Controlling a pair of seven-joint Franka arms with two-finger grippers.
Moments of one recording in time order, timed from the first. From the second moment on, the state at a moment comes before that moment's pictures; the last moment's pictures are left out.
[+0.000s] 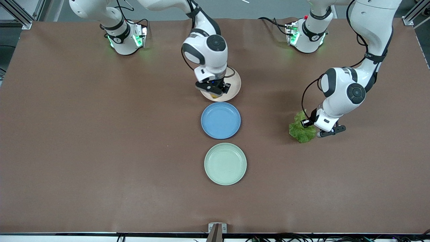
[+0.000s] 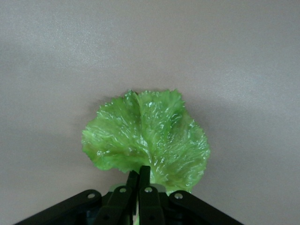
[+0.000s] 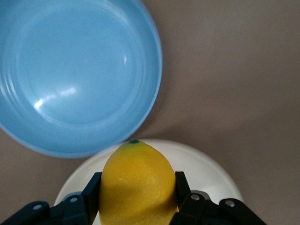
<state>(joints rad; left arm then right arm) -0.06 0.32 -0.10 -2.29 -0.17 2.62 -0.28 0.92 0.44 0.00 -1.87 -0.06 2.30 1.34</state>
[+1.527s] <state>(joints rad) 0.07 -0.06 -0.09 -1.69 -0.09 1.60 -0.11 0.12 0.39 0.00 -2.22 -0.06 2.66 0.24</state>
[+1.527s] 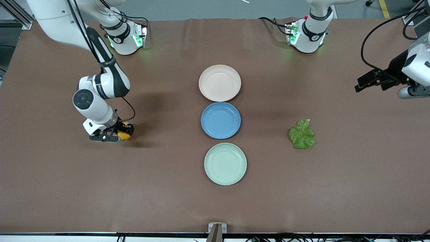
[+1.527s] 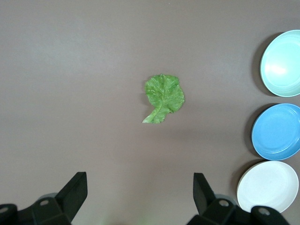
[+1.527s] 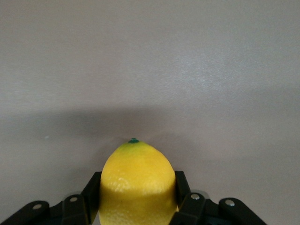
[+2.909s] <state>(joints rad) -0.02 -0.05 0.00 -1.61 -0.09 1.58 -0.11 0.08 0.29 0.00 -1.62 -0.06 1.69 0.05</state>
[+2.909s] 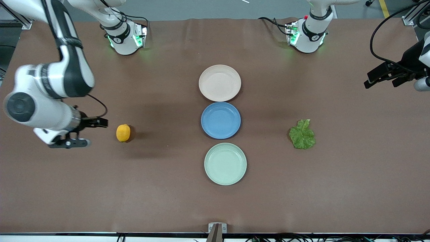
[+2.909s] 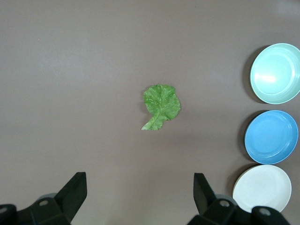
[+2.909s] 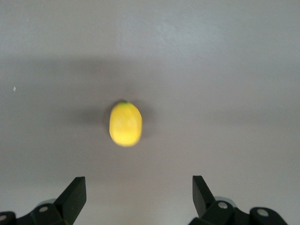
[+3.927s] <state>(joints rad) -0.03 -0.05 0.00 -1.60 -0.07 1.58 -0.11 -0.01 0.33 0.00 -1.37 0.01 1.50 -0.01</state>
